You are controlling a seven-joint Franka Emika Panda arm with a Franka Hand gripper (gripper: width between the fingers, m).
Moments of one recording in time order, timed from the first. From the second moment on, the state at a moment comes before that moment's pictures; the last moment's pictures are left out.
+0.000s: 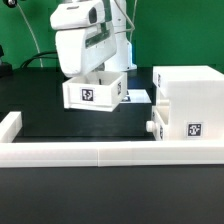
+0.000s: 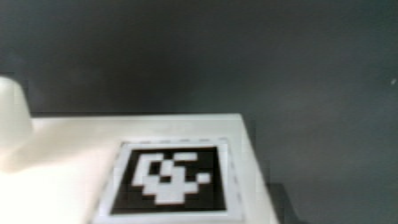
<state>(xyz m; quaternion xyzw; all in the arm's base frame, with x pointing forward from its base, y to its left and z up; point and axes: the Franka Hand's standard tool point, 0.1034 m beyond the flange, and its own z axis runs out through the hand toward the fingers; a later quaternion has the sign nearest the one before) 0.491 -0.048 0.072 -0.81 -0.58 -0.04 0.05</state>
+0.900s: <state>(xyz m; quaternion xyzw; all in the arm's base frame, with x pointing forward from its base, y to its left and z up) 0.510 -0.034 0.063 -0.73 -0.68 -0.04 0.04</state>
